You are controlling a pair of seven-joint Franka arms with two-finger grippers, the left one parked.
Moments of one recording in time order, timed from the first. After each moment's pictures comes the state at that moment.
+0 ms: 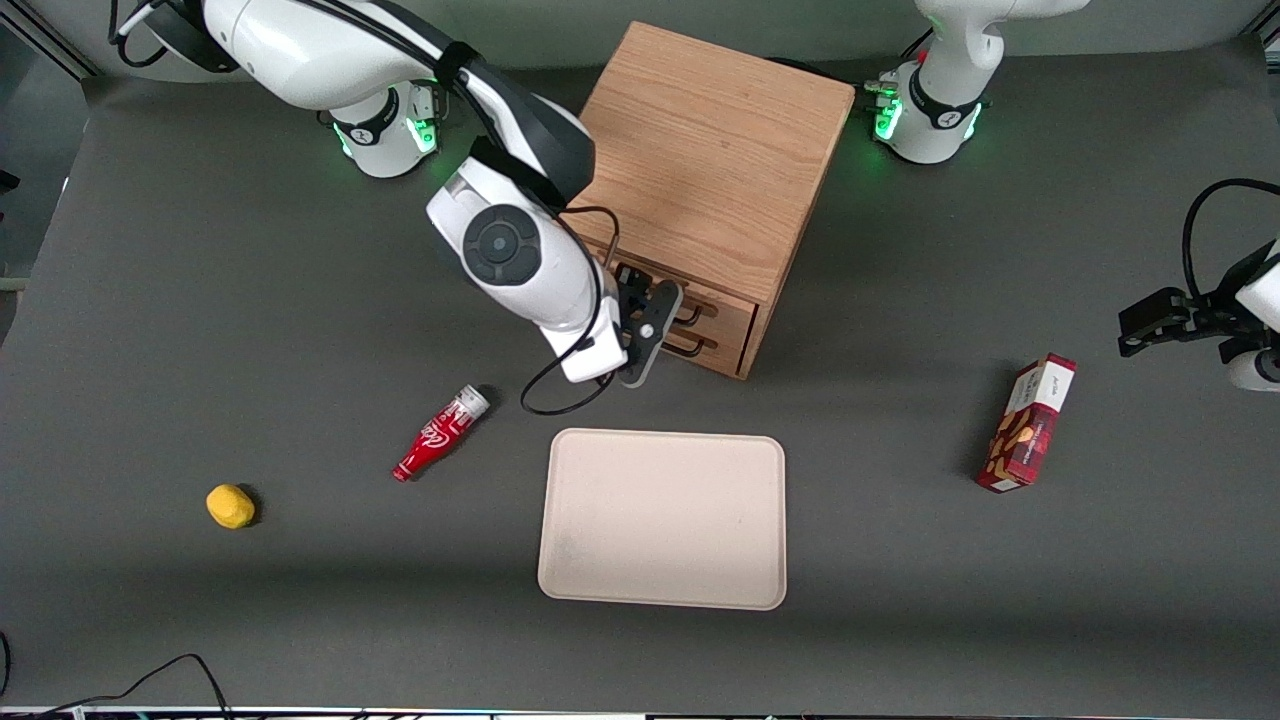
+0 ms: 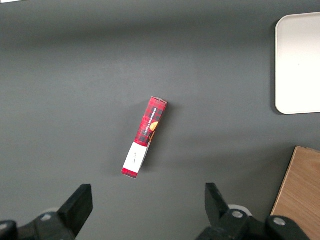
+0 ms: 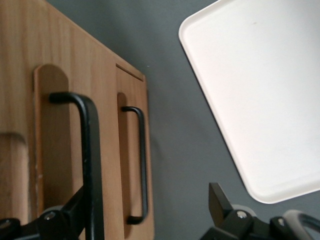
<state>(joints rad) 0.25 0.60 0.53 -1.40 -0.02 1.99 -0.38</state>
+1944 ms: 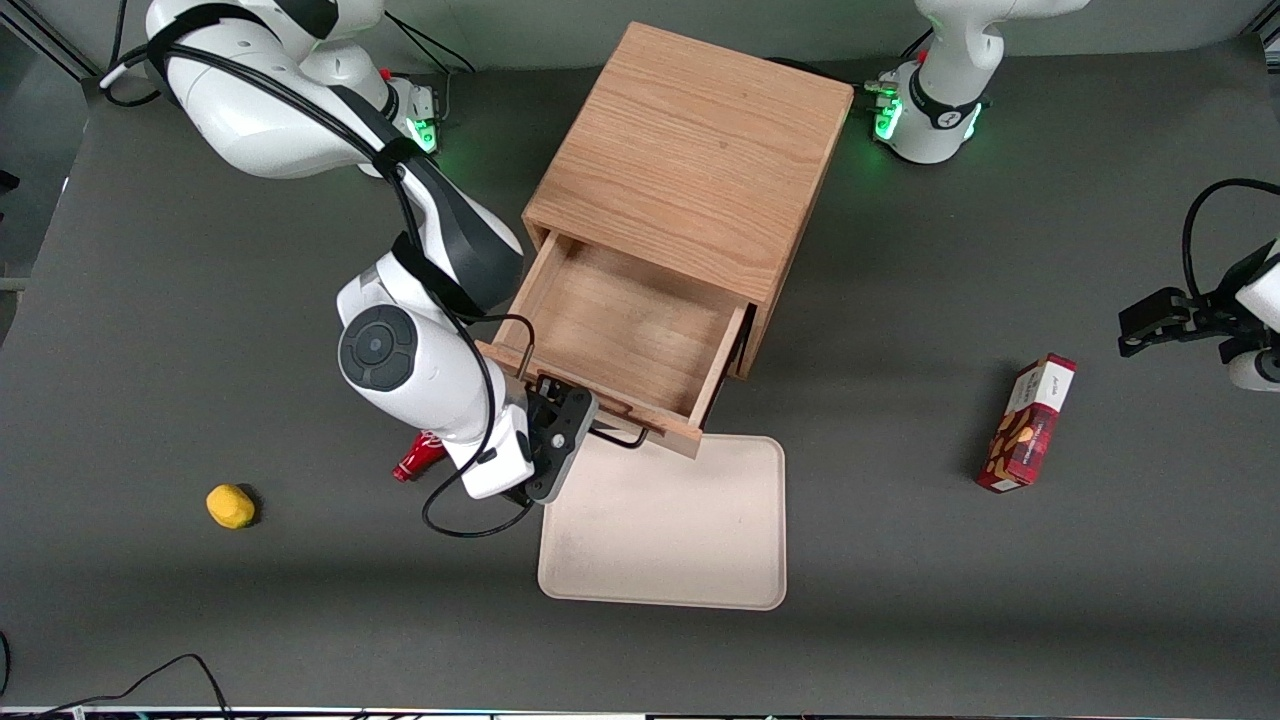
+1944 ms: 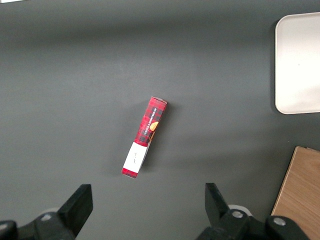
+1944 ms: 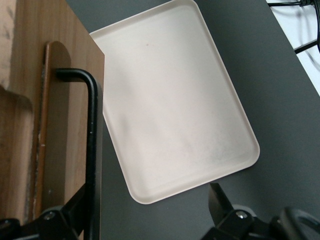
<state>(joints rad) 0.20 0.75 0.43 -1.15 -0.12 2.02 -0.58</state>
